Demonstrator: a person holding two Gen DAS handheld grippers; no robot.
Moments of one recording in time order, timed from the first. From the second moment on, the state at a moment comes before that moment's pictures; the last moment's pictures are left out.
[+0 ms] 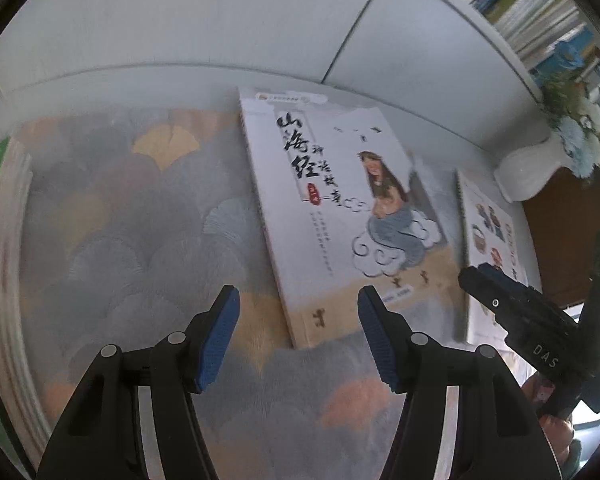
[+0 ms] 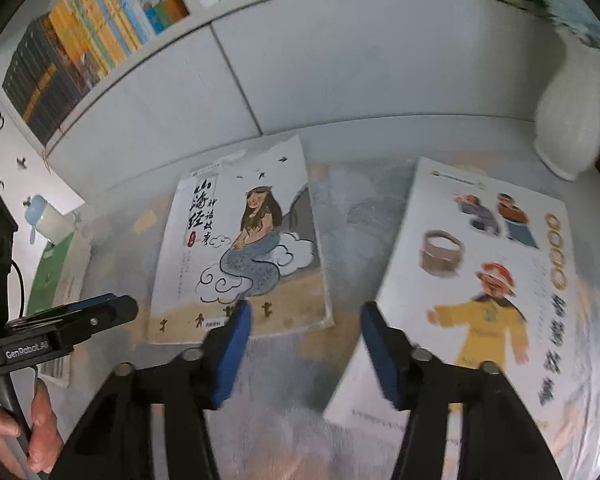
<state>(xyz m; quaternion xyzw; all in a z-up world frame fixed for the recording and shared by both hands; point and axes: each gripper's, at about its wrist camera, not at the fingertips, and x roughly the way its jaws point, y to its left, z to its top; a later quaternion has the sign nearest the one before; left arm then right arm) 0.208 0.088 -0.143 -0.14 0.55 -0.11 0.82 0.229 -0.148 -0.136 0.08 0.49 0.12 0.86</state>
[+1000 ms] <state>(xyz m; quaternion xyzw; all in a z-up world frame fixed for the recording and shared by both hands) 0.081 0.105 -0.153 -0.17 0.60 -0.14 0.77 0.153 -0.111 -0.148 0.05 0.54 0.14 0.83</state>
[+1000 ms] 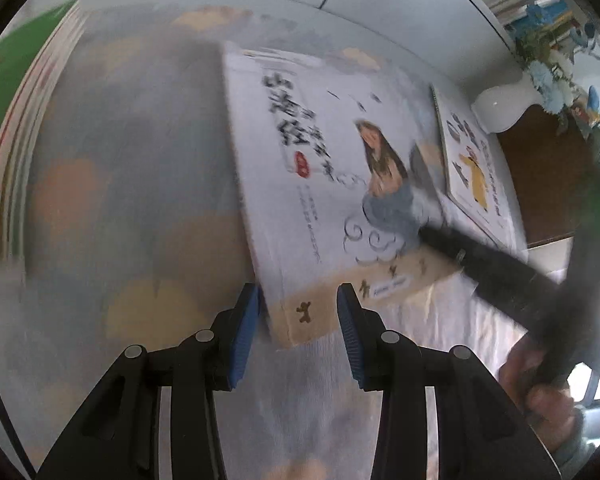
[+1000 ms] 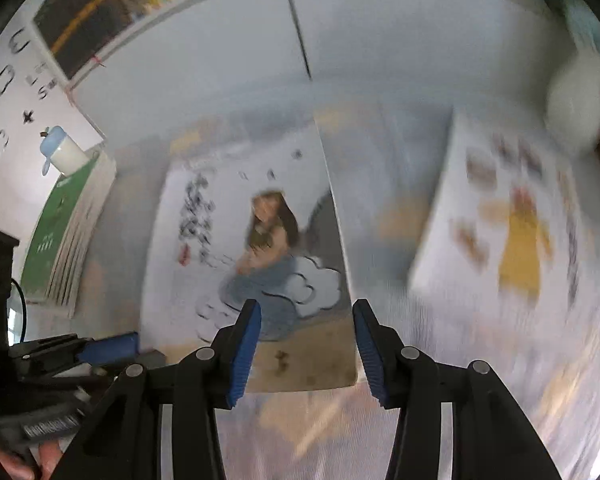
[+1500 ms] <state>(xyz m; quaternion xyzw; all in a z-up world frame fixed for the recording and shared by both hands) 0.008 0.097 -0.133 -0.10 0.60 -0.12 0.78 0.020 -0.151 -0.161 -0.03 0.50 0.09 0.86</state>
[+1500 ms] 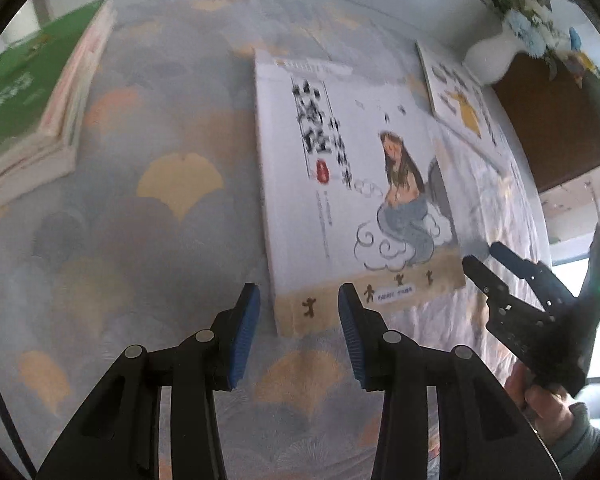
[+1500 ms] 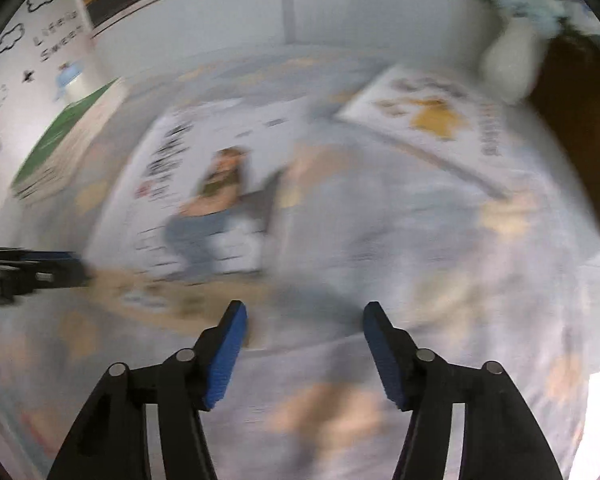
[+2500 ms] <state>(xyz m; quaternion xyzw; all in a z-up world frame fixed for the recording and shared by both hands) 0.009 0.059 0.002 -0.10 0.47 -0.11 0.87 -0.005 -0.197 -0.181 -0.04 0.44 0.06 0.90</state>
